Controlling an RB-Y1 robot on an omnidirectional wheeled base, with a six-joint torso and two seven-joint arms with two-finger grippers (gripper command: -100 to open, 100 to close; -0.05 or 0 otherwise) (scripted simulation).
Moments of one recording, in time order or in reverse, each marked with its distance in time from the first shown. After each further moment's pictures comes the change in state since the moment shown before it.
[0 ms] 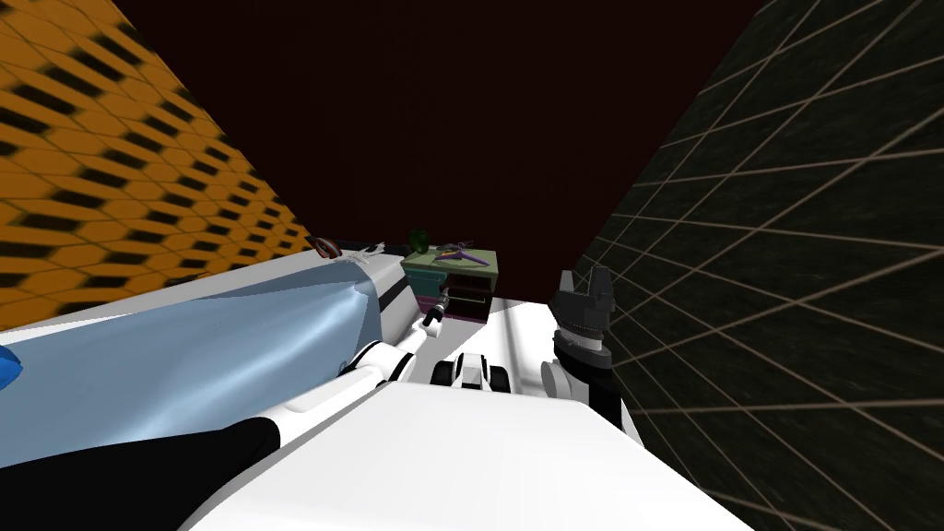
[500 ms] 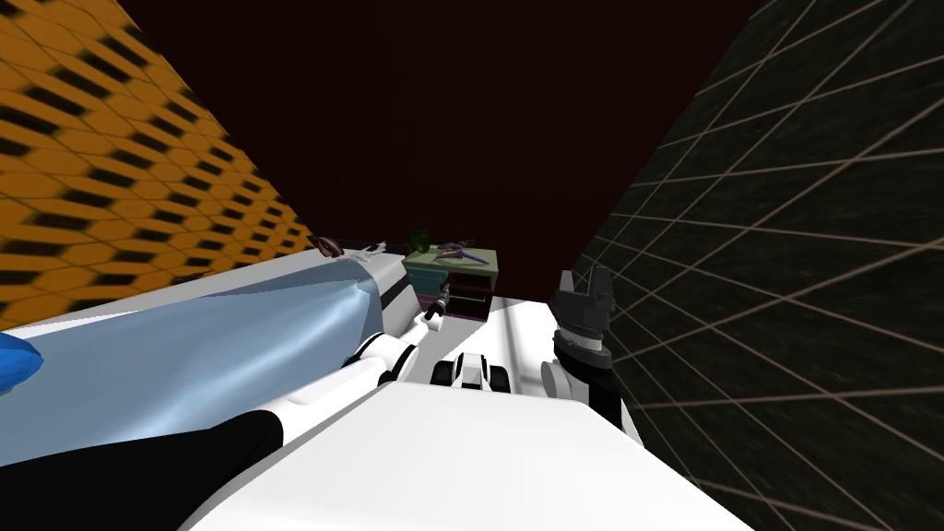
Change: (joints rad) left arm -0.074 0.007 0.005 0.043 0.005 0.032 0.010; right arm 0.000 0.000 0.000 0.000 0.000 0.000 0.000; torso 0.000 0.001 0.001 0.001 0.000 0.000
